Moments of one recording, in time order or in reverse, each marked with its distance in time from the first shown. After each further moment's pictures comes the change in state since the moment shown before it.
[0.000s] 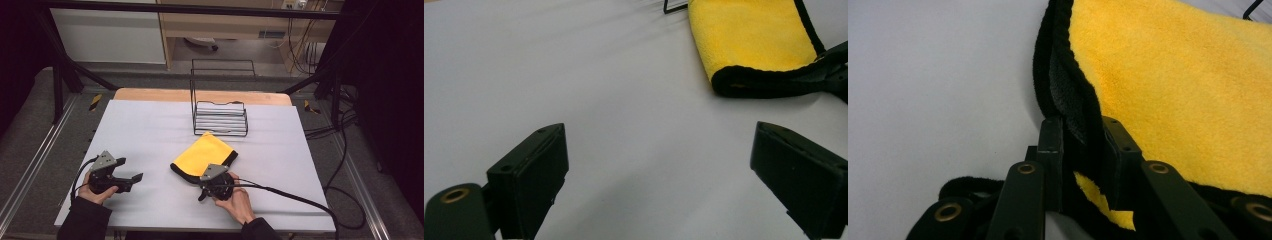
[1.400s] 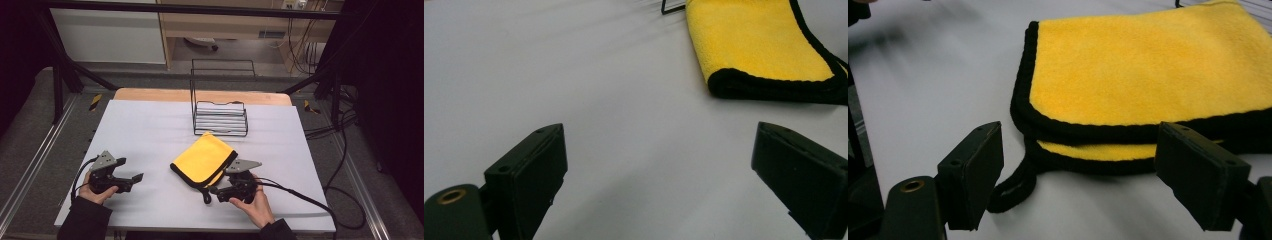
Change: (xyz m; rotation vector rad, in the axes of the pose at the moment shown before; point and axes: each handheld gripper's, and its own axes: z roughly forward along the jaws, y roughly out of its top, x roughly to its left) left arm 0.001 0.000 0.000 -0.009 -0.008 -0.008; right arm -0.019 -0.020 -0.052 -0.129 0.057 0.296
